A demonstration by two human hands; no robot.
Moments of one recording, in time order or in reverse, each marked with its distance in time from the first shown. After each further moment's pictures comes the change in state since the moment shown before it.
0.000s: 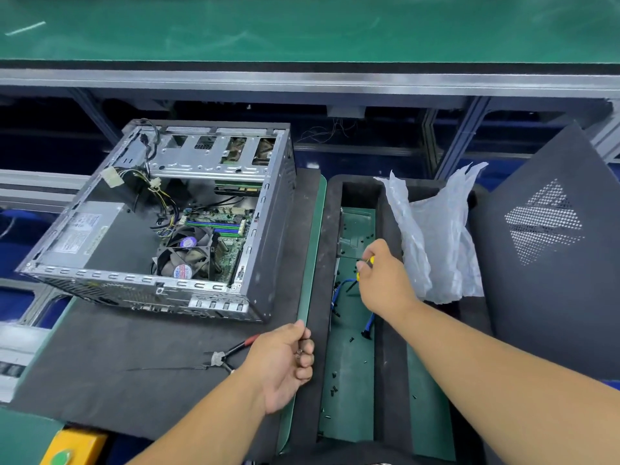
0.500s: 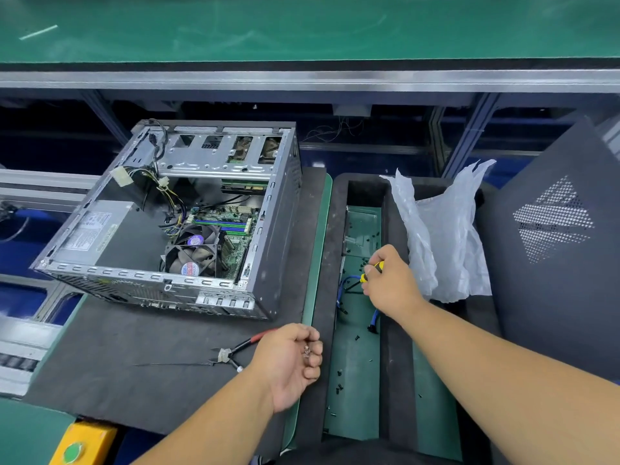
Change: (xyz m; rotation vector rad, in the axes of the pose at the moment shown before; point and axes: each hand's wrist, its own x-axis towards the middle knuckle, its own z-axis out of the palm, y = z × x) left_hand -0.006 -0.001 0.005 0.000 -0.004 -0.016; right_hand -0.002 0.008 0.002 0.181 -0.028 0.102
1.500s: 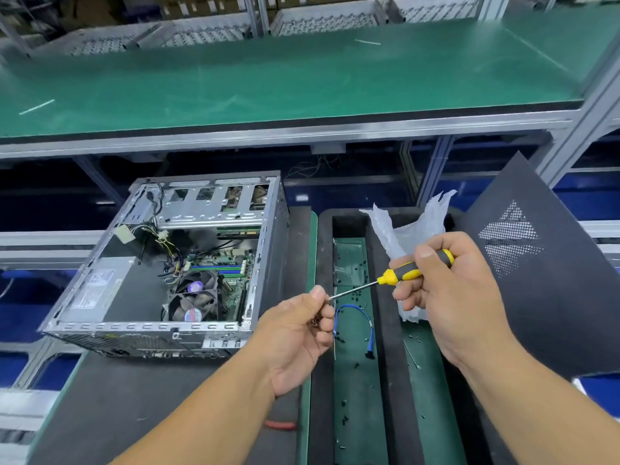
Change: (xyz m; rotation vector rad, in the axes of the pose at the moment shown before) left_hand -0.054 0.079 0.052 -0.016 -0.337 0.234; right_hand -0.124 -0.107 -0.107 0.699 0.223 -0.262
